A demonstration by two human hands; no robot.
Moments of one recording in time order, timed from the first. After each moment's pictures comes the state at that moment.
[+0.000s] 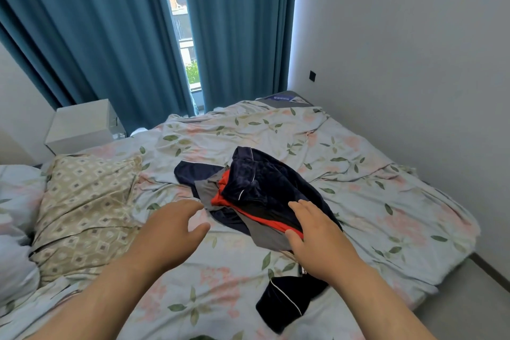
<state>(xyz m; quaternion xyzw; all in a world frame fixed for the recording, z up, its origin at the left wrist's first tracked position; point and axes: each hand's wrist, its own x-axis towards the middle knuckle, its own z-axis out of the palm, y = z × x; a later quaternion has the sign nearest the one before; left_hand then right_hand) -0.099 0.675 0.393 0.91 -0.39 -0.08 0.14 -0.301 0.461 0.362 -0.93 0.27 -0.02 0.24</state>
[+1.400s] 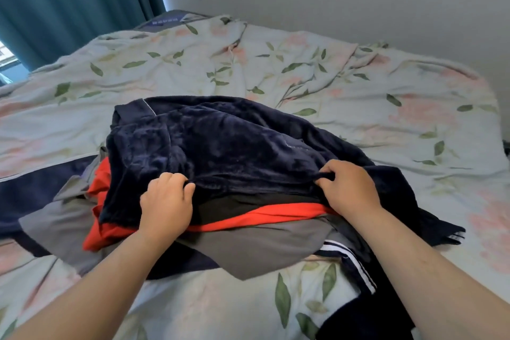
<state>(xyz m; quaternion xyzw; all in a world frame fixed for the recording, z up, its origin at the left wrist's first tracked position) 0.125 0.373 -0.112 0.84 -0.51 -0.04 0.17 -0.186 0.259 -0.099 -0.74 0.62 -0.16 0.19</state>
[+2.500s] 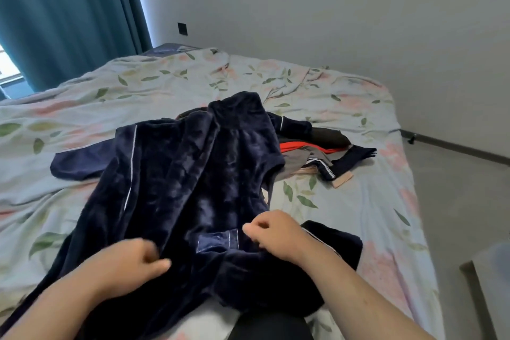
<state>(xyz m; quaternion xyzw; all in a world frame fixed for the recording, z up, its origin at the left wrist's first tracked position) 0.217 0.714 -0.045 0.72 -0.63 -0.27 -0.09 -0.087 0.634 -0.047 -0.73 0.54 -0.11 0.40</state>
